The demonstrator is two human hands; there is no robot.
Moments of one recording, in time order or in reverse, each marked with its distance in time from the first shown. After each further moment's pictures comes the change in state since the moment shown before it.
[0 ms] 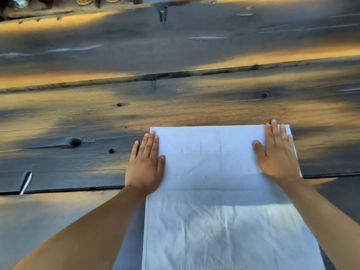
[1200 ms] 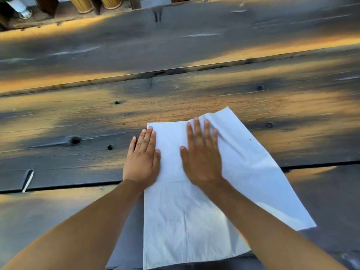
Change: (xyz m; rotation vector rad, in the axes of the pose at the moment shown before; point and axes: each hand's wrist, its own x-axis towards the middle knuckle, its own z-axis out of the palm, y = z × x) left_hand 0.001 -0.002 0.001 -0.003 0.015 0.011; right_hand -0.052 -0.178 0.031 0.073 0.083 -0.268
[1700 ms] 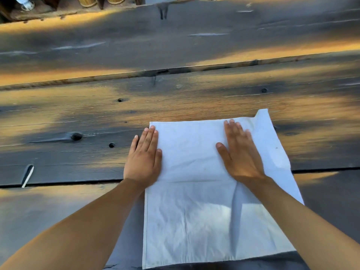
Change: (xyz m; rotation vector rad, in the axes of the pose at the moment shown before) left_hand -0.001 0.000 -0.002 -0.042 -0.011 -0.007; right_hand 0.000 0.109 -0.013 -0.035 -0.095 0.015
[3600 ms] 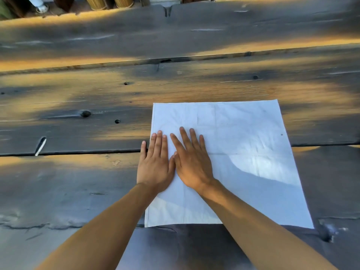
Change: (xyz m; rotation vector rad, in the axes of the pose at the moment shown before) left_hand -0.093 0.060 0.019 0.118 -0.046 -0.090; right_hand -0.083 -0.125 0.029 0.014 0.008 -0.177
